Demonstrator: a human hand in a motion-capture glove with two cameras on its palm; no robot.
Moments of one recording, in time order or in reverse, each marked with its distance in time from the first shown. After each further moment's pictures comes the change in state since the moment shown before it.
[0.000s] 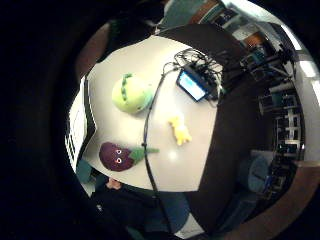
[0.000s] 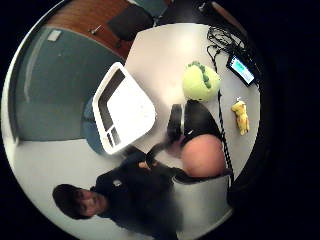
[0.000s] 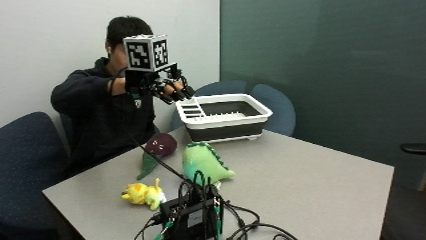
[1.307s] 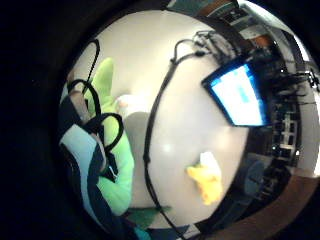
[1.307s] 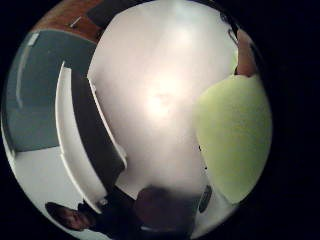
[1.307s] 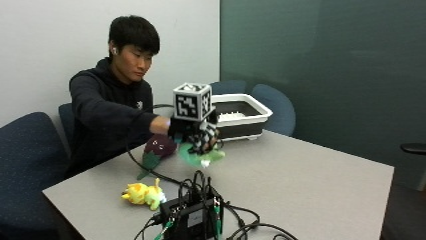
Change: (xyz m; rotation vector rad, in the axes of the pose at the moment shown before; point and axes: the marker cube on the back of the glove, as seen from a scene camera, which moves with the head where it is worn) arm -0.031 -0.107 0.156 -0.104 0.107 -0.036
